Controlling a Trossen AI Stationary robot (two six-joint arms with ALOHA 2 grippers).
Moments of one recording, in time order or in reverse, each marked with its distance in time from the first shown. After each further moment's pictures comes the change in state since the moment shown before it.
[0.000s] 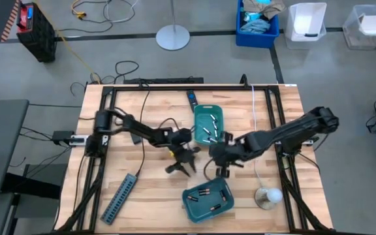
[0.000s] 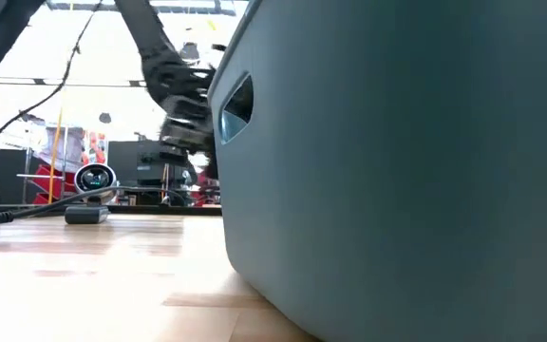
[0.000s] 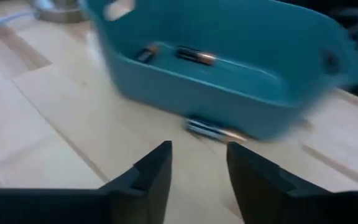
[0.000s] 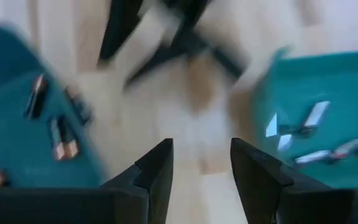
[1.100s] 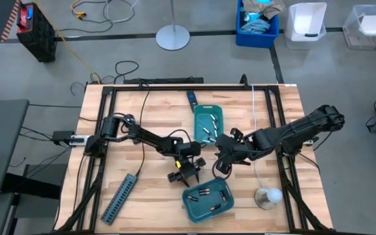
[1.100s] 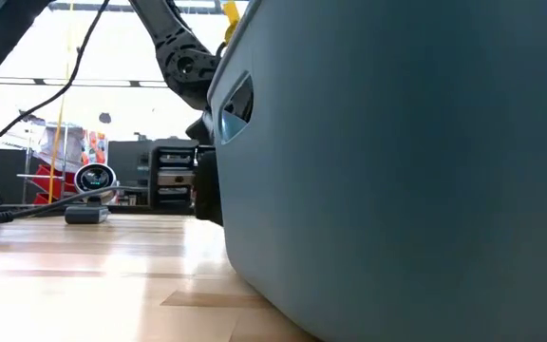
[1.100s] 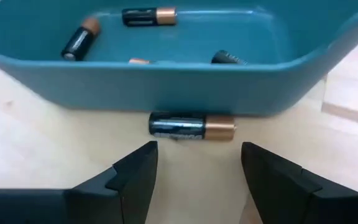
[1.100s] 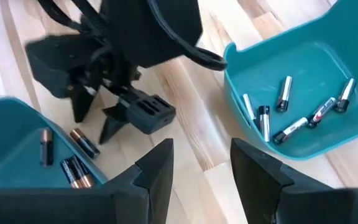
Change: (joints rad) left arm -0.116 0.117 0.205 -0.291 -0.116 0.352; right arm 0.035 -0.090 0.004 -0.070 0.108 0.314
